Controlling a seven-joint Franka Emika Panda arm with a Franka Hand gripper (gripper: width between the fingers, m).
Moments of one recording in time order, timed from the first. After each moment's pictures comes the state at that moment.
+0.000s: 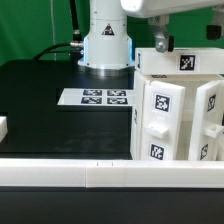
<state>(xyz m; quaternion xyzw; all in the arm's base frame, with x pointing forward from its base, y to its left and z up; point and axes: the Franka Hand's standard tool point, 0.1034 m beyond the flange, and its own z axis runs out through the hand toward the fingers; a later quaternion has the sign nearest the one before) 0.604 0.080 0.178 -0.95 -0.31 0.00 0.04</state>
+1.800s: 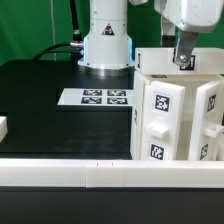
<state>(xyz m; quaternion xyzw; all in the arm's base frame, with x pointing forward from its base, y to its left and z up) 0.592 0.062 0.158 -0.71 -0.70 0.02 0.00</state>
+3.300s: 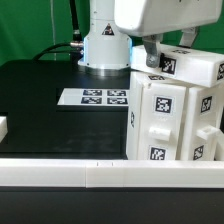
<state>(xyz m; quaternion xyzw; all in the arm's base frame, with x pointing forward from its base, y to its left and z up) 0.593 0.059 0.151 -0.94 -0.33 0.02 -0.01</state>
